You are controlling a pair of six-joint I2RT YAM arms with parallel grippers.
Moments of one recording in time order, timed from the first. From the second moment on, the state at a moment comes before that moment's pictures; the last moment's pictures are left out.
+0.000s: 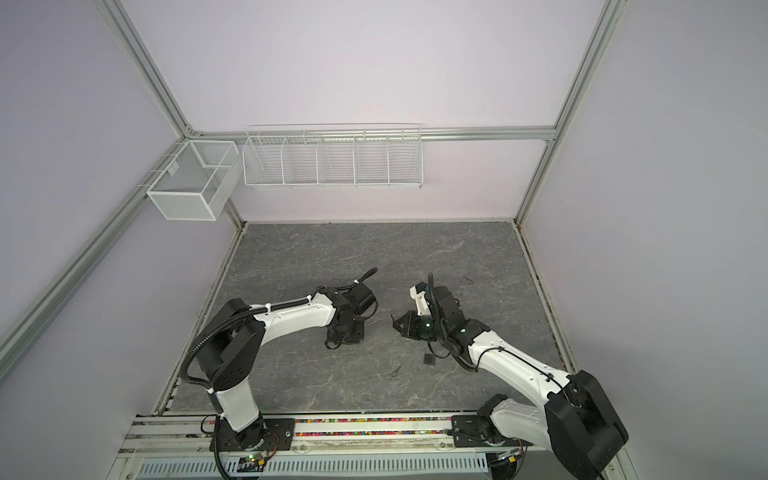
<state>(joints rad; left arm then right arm) -0.85 1.83 1.15 -0.79 -0.07 -0.83 0.61 1.18 0.61 -0.13 -0.43 0.81</state>
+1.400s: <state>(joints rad) -0.84 1.66 1.40 -0.78 -0.11 -1.05 0.94 1.36 0.56 0.29 -0.03 1.01</state>
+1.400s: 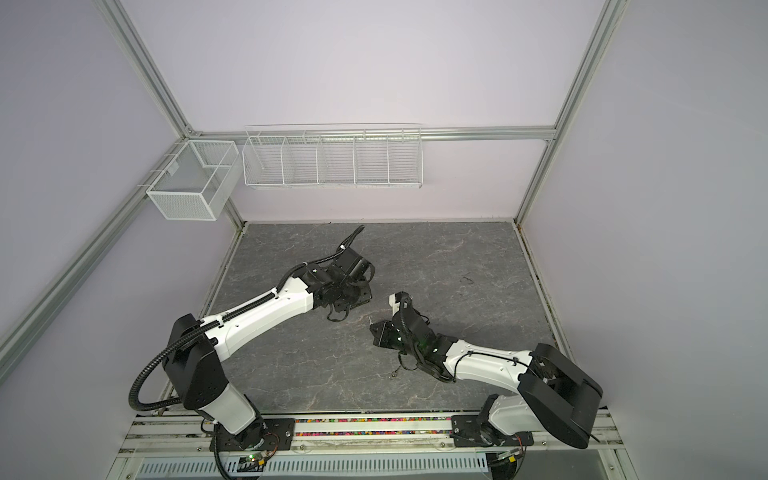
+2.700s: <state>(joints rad) -0.84 1.62 1.40 -0.78 -0.11 -0.99 0.89 1.39 0.62 0.39 -0.04 1.00</state>
